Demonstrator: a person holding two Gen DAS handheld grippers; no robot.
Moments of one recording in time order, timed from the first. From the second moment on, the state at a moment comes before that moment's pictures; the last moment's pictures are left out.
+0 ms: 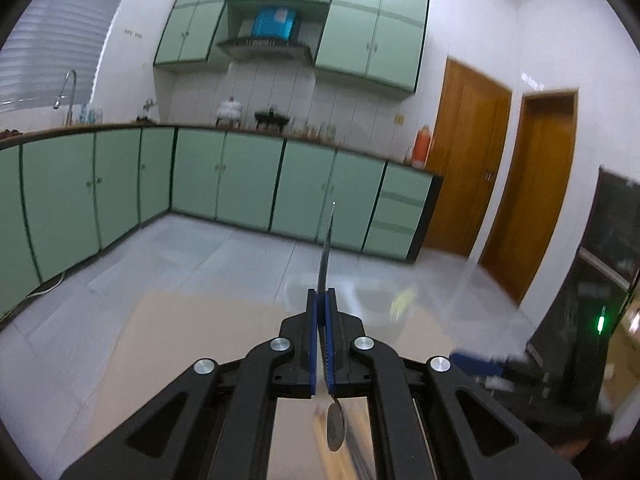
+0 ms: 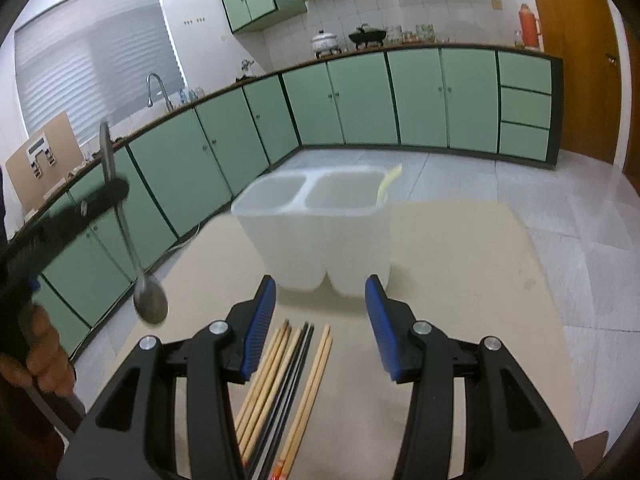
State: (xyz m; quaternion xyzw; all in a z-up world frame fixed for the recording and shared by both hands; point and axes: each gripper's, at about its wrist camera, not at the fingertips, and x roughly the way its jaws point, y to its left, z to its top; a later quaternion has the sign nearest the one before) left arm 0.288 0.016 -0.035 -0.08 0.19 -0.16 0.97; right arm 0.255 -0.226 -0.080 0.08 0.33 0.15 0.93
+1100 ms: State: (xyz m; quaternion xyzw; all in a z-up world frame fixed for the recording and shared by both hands) left arm 0.338 -0.004 -0.070 -0.08 0.21 -0.13 0.96; right arm 0.267 -0.241 -0.081 0.10 0.33 0.13 0.93
